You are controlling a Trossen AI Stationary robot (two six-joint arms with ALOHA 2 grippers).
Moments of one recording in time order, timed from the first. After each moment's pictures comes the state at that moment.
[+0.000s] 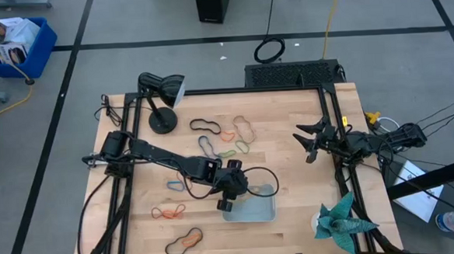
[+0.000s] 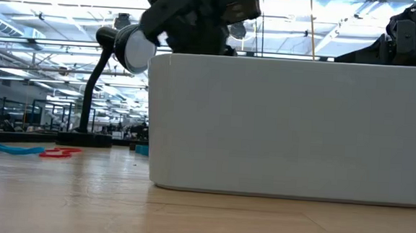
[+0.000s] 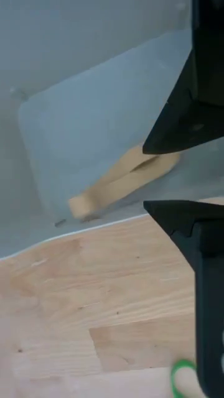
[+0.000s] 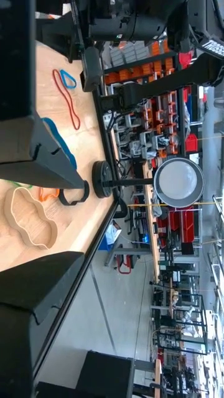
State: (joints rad) left arm -0.23 1.94 1.38 -0.38 0.00 0.12; right arm 0.21 0.03 0.02 0.08 0.65 0.04
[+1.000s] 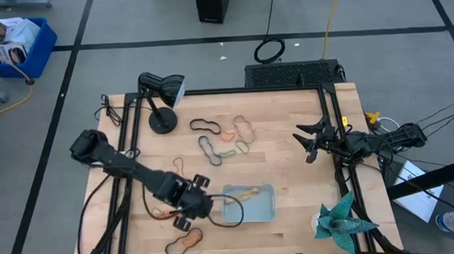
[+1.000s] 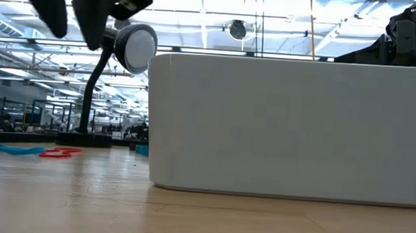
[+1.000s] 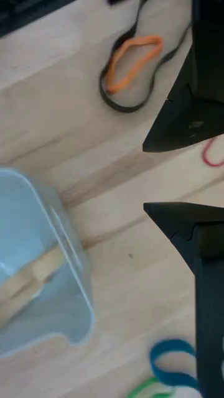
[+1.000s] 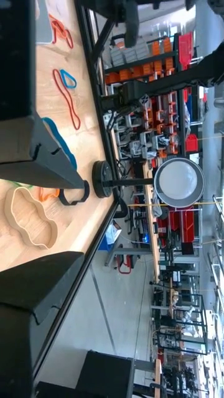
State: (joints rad) left arm -0.50 1.69 1.31 -0.83 -0.05 -0.02; right arm 0.21 0.03 0.02 0.07 0.65 0.04
